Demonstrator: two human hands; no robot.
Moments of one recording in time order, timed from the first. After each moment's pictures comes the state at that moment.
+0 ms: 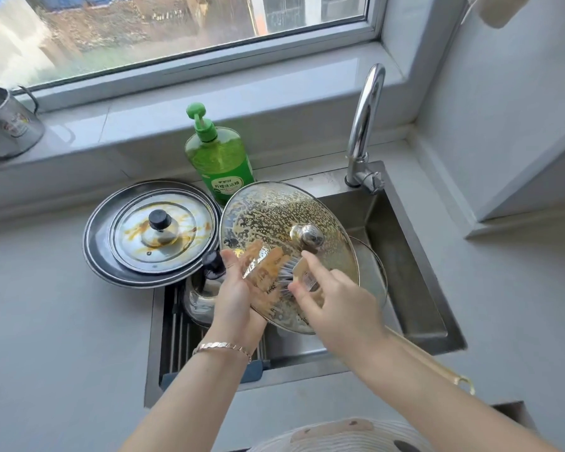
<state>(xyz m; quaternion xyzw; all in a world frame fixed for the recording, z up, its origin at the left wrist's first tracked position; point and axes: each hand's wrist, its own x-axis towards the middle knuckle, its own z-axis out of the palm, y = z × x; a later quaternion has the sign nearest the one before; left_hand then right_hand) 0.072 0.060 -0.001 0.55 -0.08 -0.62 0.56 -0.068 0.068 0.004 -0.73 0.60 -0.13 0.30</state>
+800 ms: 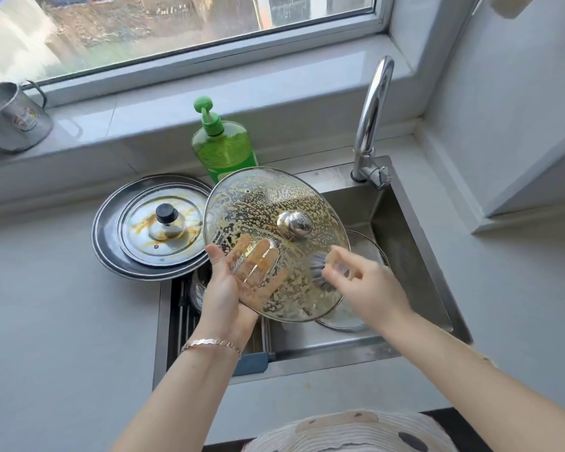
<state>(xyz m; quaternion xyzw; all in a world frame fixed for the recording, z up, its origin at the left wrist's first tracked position) 0.085 0.065 0.007 0.51 -0.01 -0.61 0.60 -0.098 0.043 -0.023 -0.65 0.62 -0.19 0.39</state>
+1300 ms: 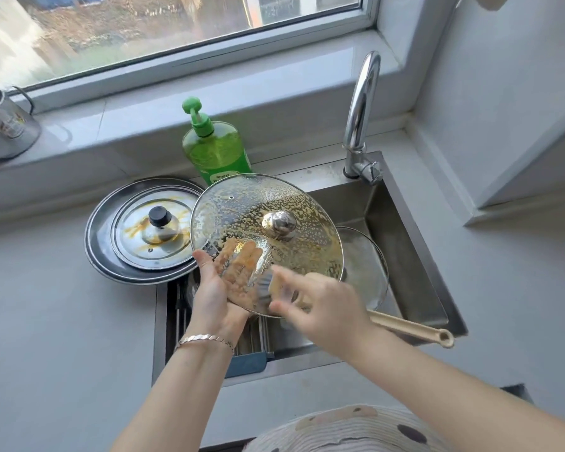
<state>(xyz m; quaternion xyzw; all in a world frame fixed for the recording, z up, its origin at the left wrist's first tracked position) 0.093 0.065 0.004 0.52 0.01 -0.60 0.61 -0.062 0.072 -0.013 -0.78 0.48 -0.24 0.33</state>
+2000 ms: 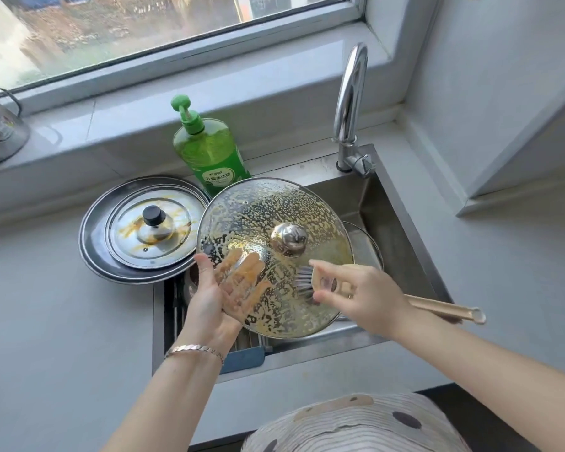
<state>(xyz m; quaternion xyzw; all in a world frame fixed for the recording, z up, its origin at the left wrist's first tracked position) 0.093 0.080 0.003 0.56 -0.02 -0.62 0.55 -0.118 0.061 -0.031 -0.76 0.50 -0.17 0.38</state>
